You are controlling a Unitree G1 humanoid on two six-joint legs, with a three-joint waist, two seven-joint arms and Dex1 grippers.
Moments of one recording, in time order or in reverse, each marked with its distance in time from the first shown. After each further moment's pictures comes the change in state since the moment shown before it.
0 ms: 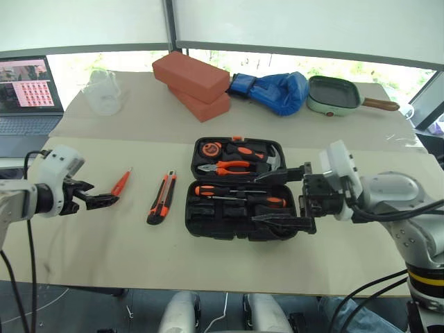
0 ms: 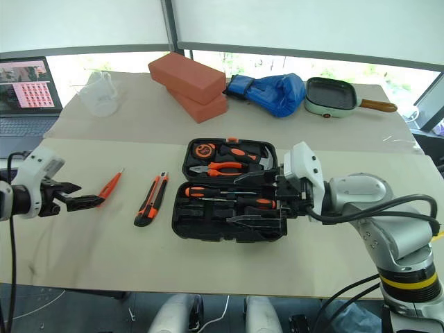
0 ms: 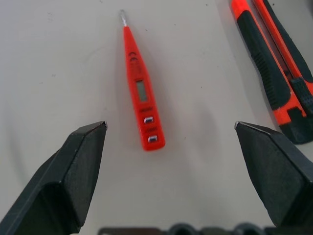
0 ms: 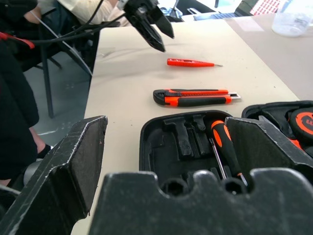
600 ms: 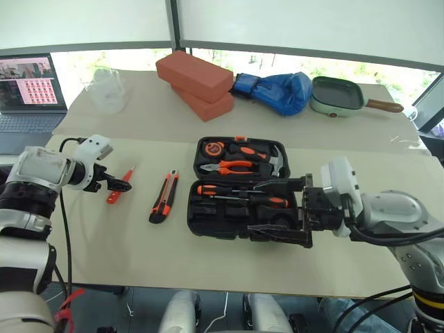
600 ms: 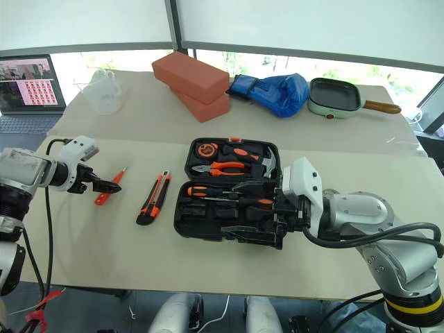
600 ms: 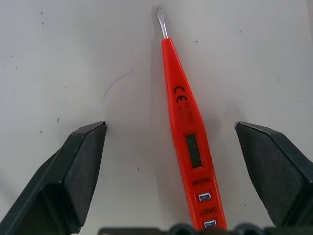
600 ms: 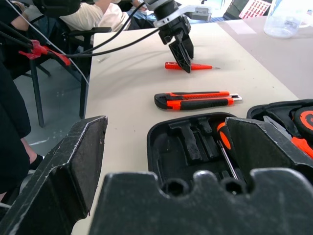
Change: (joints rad) left arm -0.465 -0.173 -0.423 0.619 0.363 -0.226 -0.231; right arm 0.114 0.003 -0.032 -0.114 0.068 0.001 -0.132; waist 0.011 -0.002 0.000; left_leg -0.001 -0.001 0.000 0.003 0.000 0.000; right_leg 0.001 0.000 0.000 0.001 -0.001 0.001
